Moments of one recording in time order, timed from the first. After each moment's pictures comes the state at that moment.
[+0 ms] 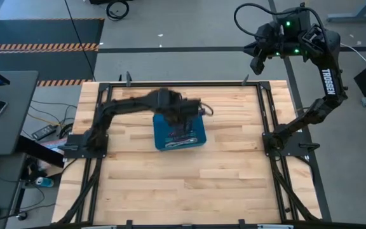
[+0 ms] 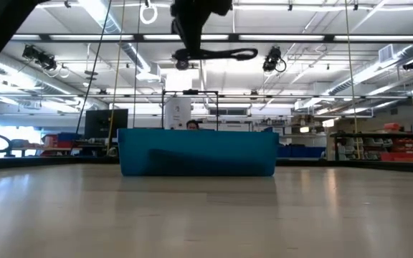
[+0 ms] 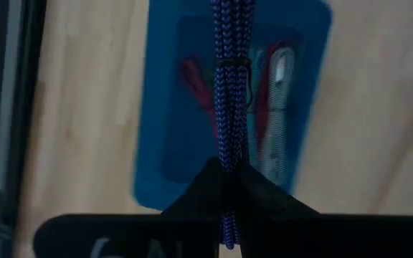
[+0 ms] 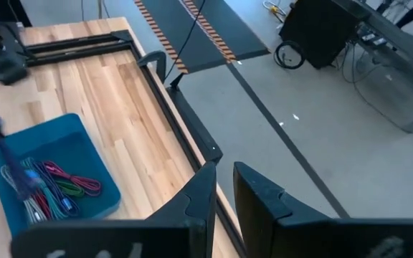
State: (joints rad) left arm 0.06 2.09 2.30 -1.57 -0.20 -0.19; right arm -0.75 1.46 2.30 -1.42 -0.10 -0.29
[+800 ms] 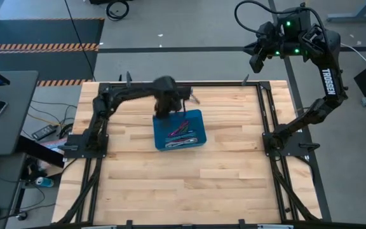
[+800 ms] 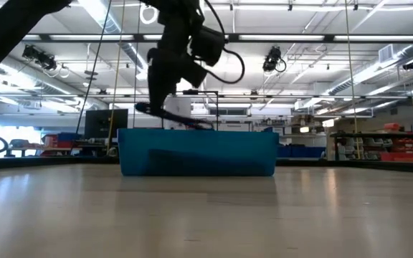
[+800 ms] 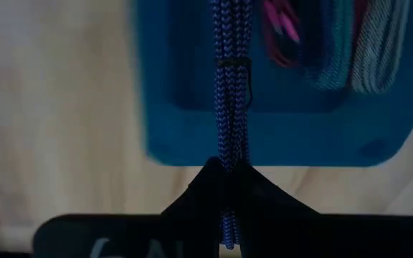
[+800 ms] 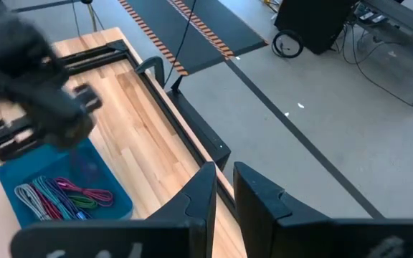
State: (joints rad) left arm 0.32 2.08 1.90 -1.55 -0.01 0.17; right arm -0.75 1.46 2.30 -1.42 -0.10 -0.18
